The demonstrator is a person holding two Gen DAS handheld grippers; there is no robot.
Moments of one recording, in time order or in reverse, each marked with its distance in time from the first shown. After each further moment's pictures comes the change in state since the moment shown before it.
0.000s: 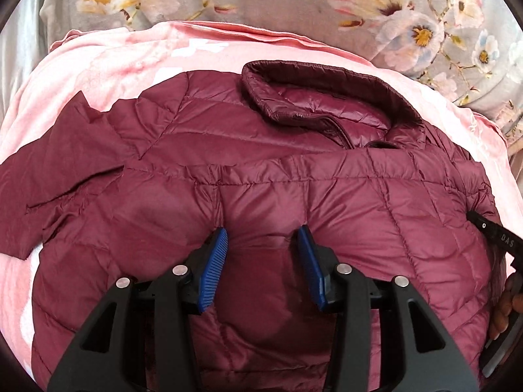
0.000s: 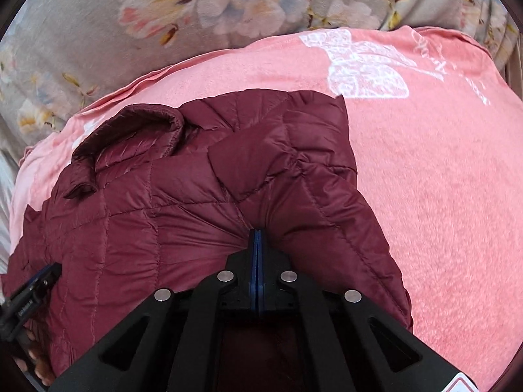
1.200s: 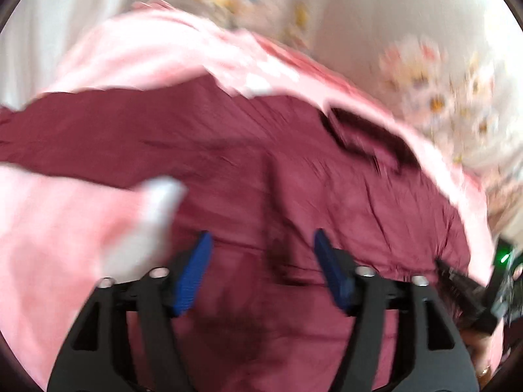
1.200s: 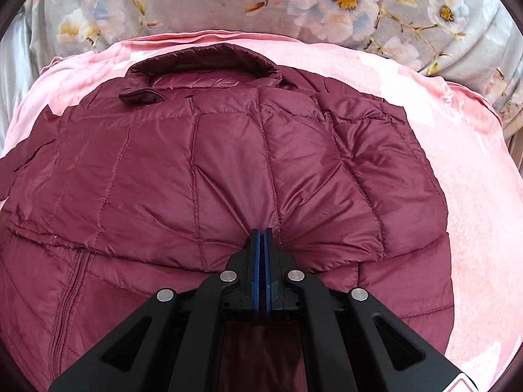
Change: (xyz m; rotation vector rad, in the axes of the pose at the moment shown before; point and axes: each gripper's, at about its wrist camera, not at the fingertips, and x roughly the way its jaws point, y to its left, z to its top) left arm -0.114 0.133 -0.039 -0.270 -0.105 -0.041; right arm -0.034 0.078 -0.073 -0.314 0.004 -0.098
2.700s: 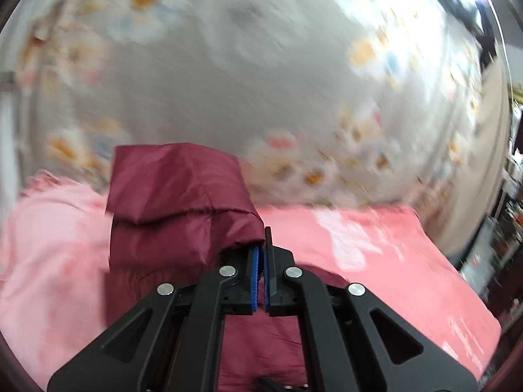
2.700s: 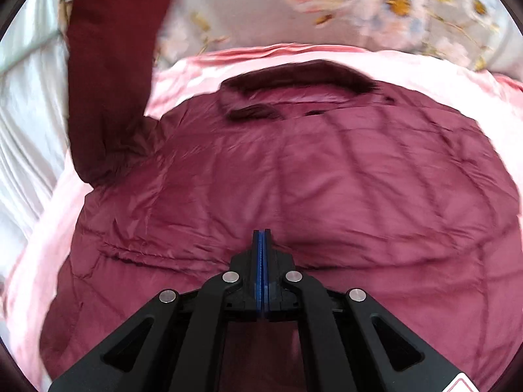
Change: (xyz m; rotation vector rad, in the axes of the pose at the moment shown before) left arm -0.071 -0.252 0.117 0.362 -0.217 -0.325; right arm -0.036 0.063 -0.002 0.086 -0.033 0.285
